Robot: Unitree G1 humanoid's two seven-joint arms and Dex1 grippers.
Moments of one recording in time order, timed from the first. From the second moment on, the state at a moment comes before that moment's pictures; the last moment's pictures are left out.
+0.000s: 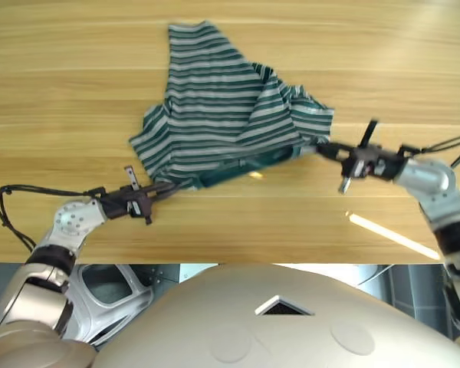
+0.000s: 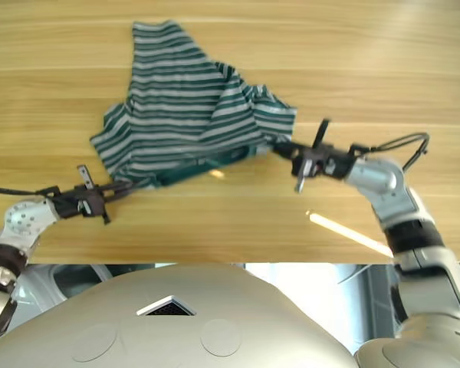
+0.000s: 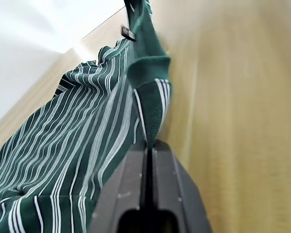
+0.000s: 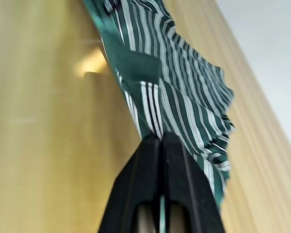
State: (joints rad) left arm 0.10 0.84 -0.46 0.60 -0.19 -1.18 -0.81; right arm 0.05 -0.94 0.38 0.18 0.09 -0.81 0.79
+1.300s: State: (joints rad) left arm -1.14 0.88 -0.08 0.71 -0.08 -0.90 -0.40; right arm -1.16 -0.86 0.09 0.77 0.08 -0.67 0.43
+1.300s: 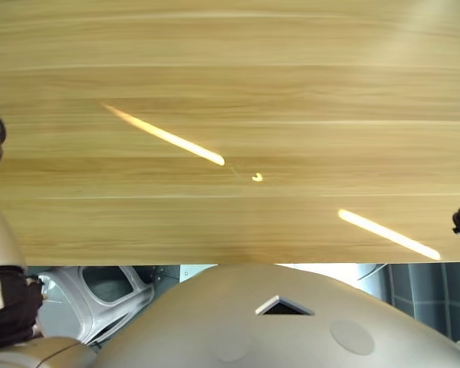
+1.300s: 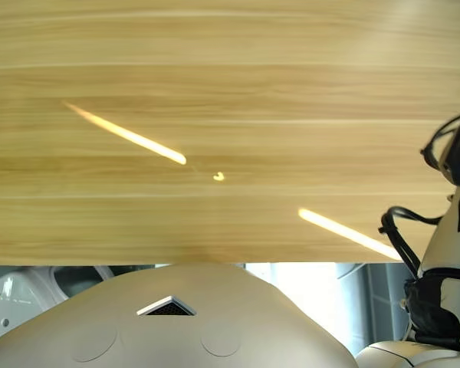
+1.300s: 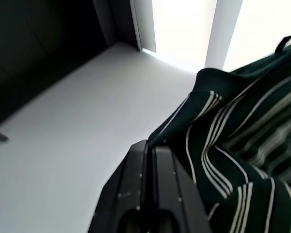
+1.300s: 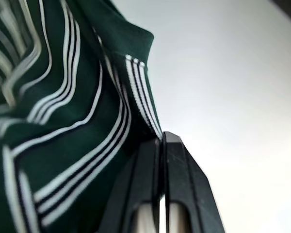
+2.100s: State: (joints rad) left arm 0.37 1.16 -0.38 0.04 -0.12 -0.93 -0.82; right arm 0.23 -1.15 0.48 -0.08 0.01 -0.55 1.09
